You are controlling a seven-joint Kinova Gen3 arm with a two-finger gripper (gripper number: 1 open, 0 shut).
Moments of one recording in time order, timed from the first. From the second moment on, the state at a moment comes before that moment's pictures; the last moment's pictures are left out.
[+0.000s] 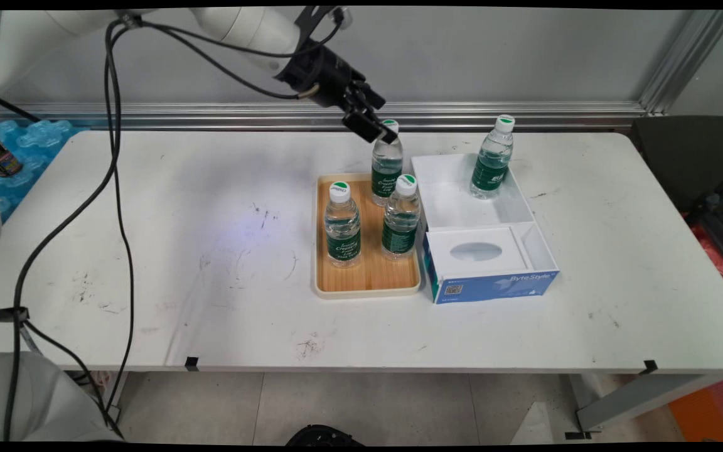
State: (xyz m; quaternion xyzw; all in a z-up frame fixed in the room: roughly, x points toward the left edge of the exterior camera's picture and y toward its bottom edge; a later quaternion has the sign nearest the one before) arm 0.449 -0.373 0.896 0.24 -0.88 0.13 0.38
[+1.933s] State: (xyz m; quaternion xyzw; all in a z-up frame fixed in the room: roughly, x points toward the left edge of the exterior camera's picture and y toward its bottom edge) arm 0.282 -0.485 0.831 0.21 -0.88 0.15 0.39
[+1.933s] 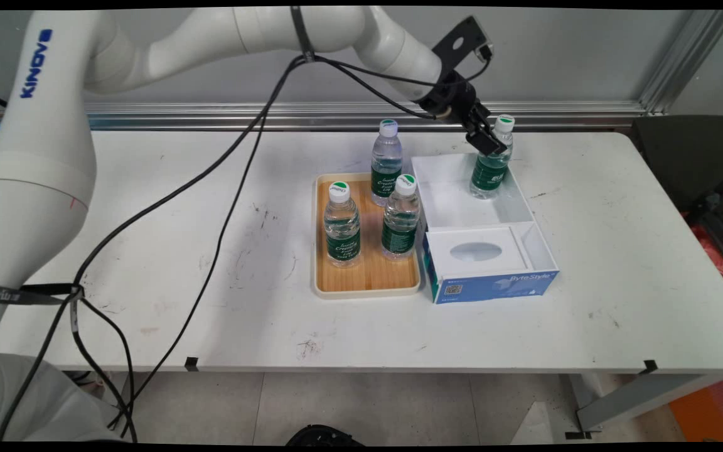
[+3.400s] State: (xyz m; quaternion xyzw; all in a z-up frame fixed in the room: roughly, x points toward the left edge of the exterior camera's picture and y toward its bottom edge) arm 0.264 -0.499 0.818 0.22 -0.88 0.15 0.39
